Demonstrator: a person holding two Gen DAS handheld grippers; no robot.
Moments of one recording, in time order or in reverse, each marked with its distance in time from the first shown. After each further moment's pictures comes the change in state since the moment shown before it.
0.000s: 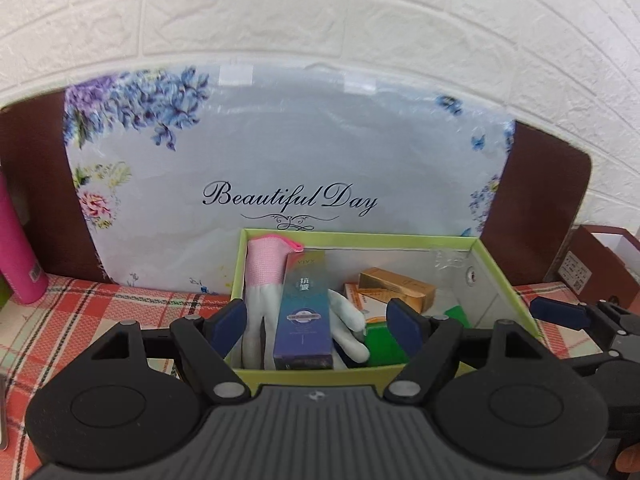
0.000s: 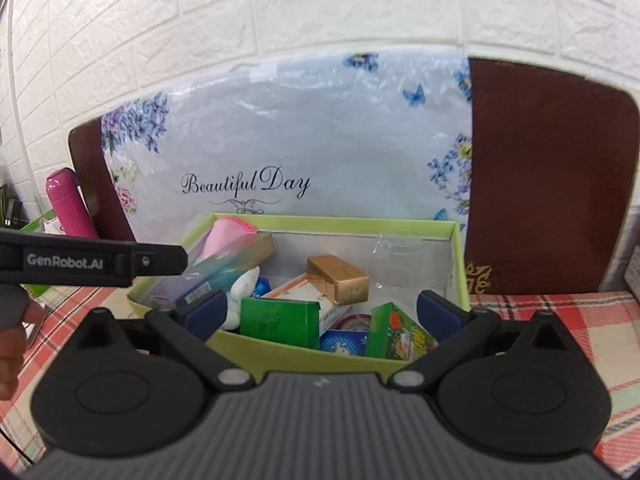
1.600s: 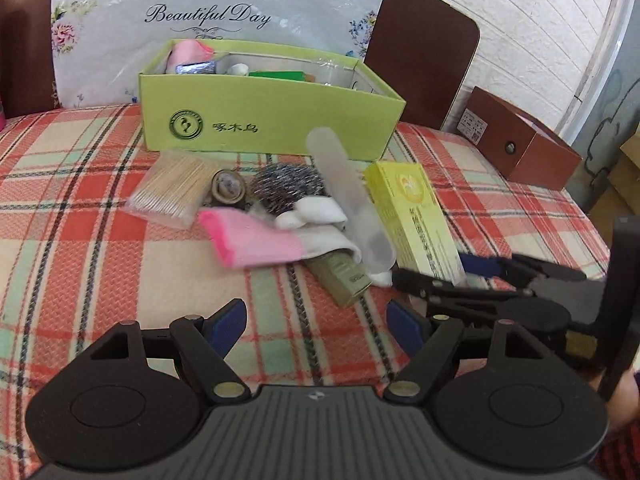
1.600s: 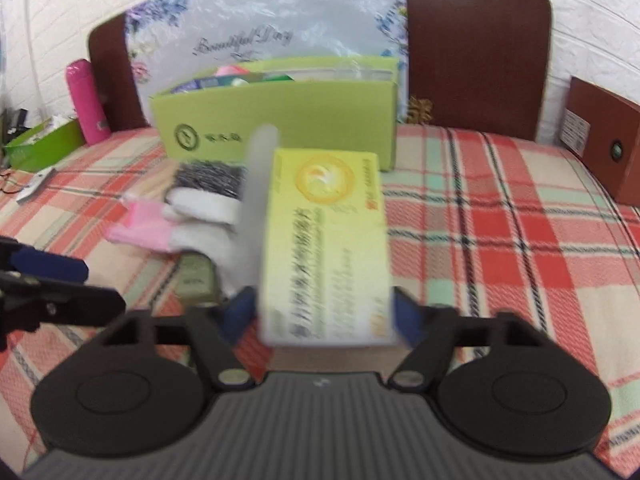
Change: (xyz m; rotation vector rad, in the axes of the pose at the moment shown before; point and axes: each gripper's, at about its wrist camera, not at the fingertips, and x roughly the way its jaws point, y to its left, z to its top) left arm -0.071 -0.049 -0.167 -0.017 0.225 -0.220; right arm -0.091 -0.018 -0.159 0.004 0.169 -0.063
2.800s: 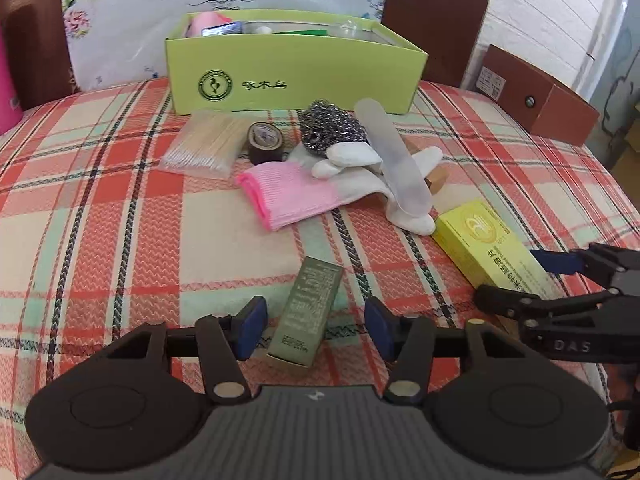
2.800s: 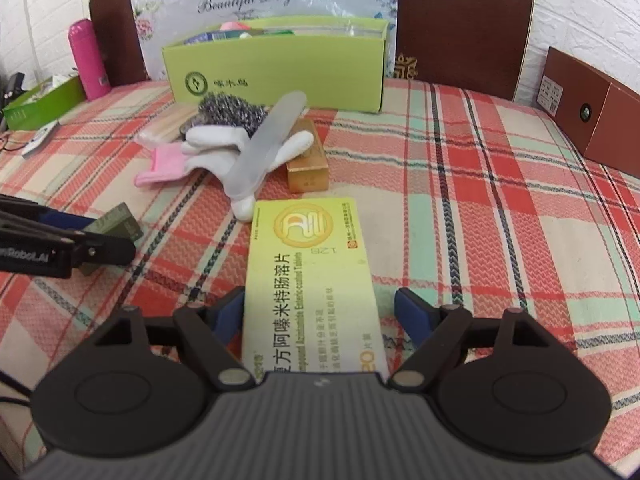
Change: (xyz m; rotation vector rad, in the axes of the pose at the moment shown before) left arm -0.003 0.024 -0.028 0.085 0.083 0.072; right arm -0.032 0.022 -0.029 -0.036 0.140 -0.051
